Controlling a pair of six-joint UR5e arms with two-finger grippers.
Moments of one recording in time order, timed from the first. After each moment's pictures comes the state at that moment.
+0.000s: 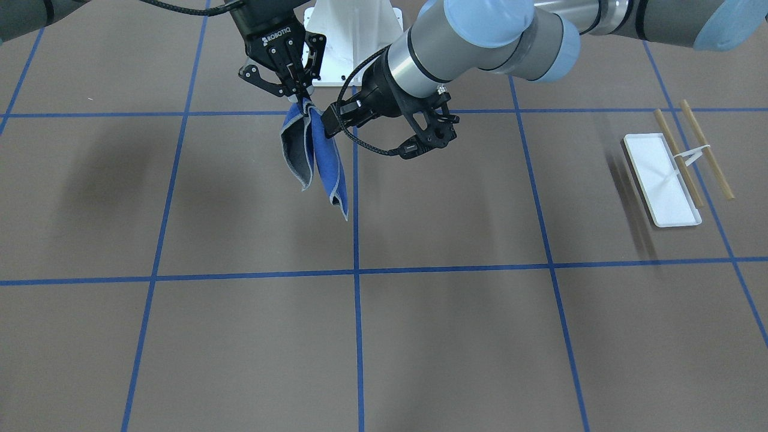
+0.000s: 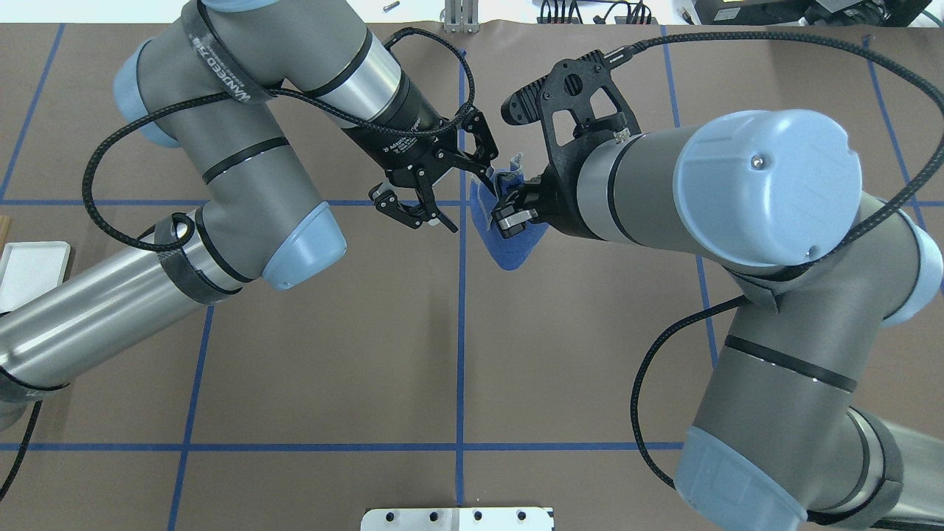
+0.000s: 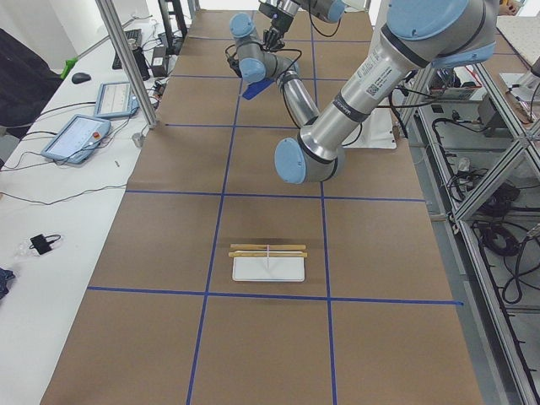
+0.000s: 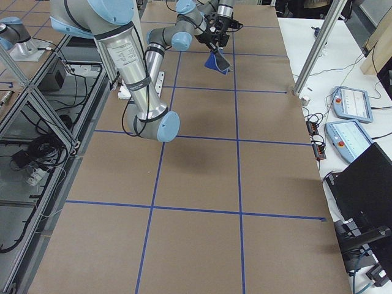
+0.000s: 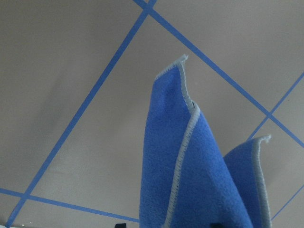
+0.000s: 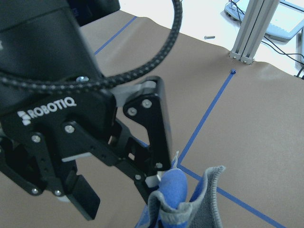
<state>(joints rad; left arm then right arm) -0.76 -2.42 -1.62 -1.89 -2.46 -1.94 0.54 -0.97 2.17 -1.58 1.59 0.70</state>
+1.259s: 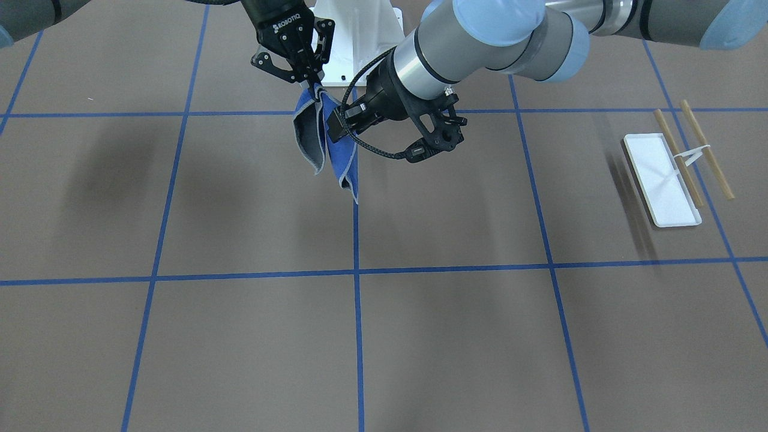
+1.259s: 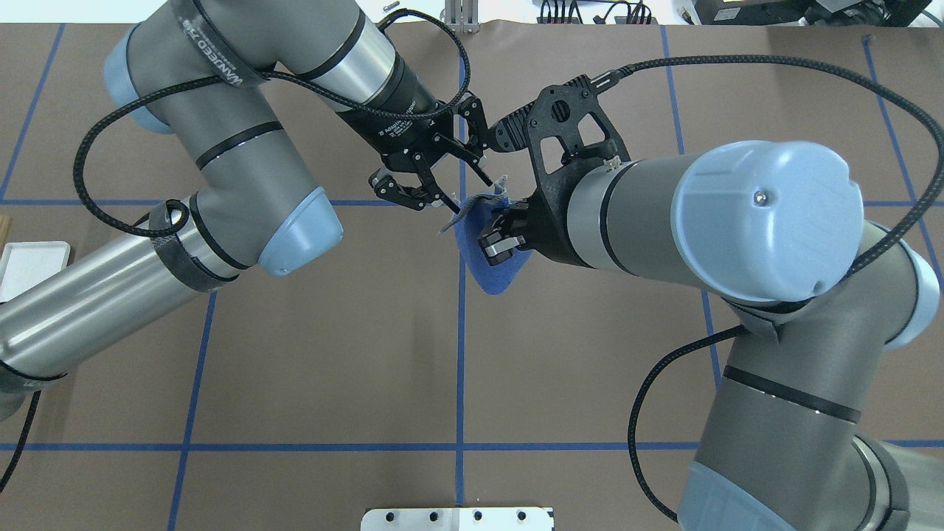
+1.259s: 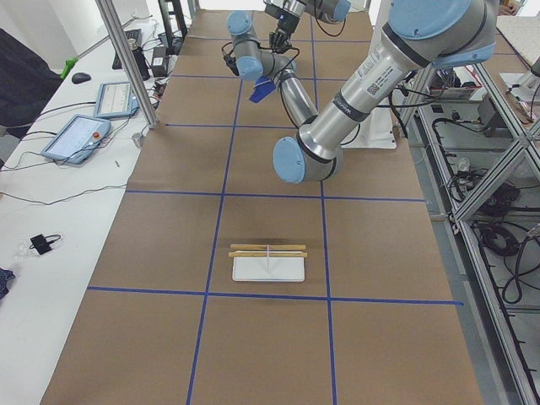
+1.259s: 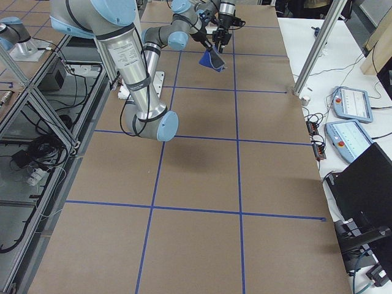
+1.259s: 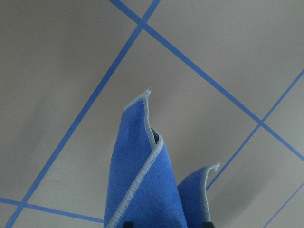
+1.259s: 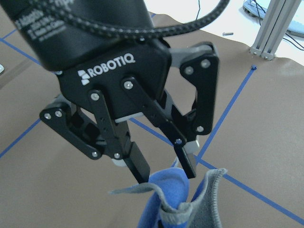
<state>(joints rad) -0.78 -2.43 -1.62 -1.89 -2.45 -1.93 0.49 -0.97 2.19 -1.58 1.59 0.71</state>
